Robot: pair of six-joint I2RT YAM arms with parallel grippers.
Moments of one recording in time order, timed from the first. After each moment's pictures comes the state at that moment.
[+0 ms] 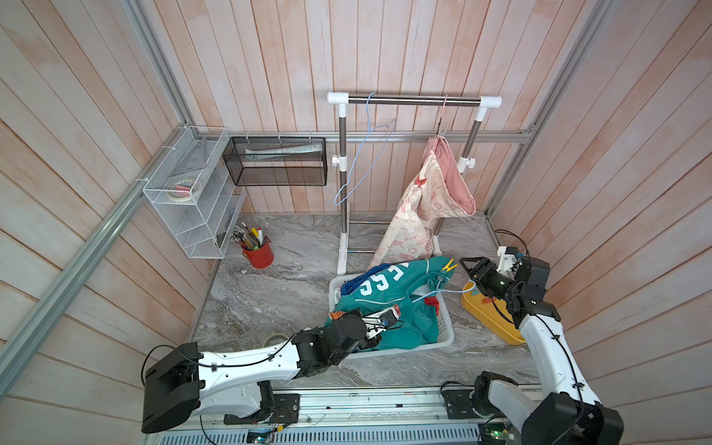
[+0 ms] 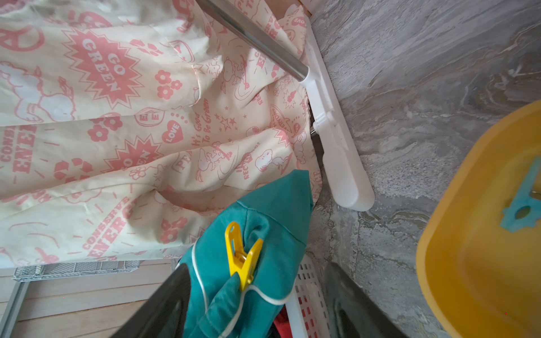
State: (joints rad) left arm -1.20 1.21 0.64 0.14 -0.37 0.37; right arm -0.25 1.03 0.71 -0.25 -0.67 0.69
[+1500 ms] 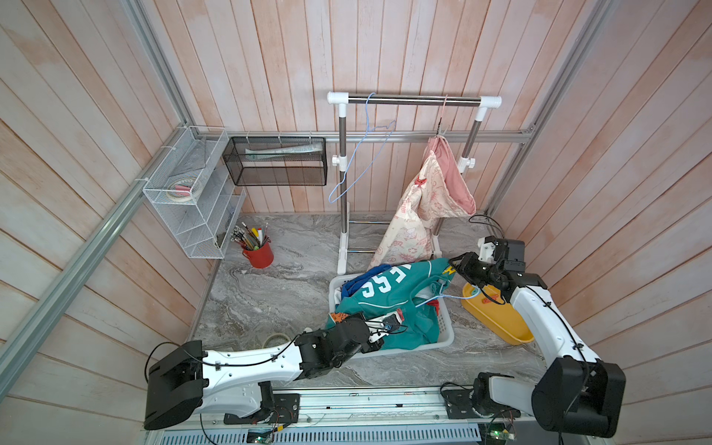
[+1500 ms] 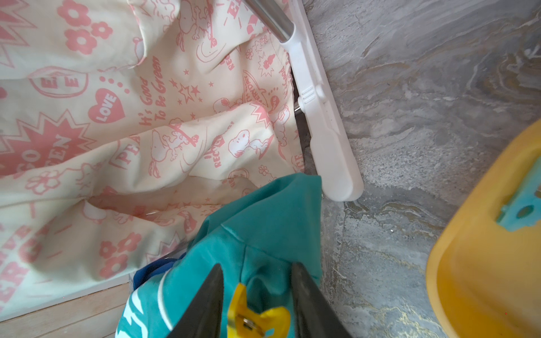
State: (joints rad) left arm -1.23 1.22 0.64 0.14 -0.38 0.37; right arm -0.08 1.25 0.95 -0.47 -0.46 0.60
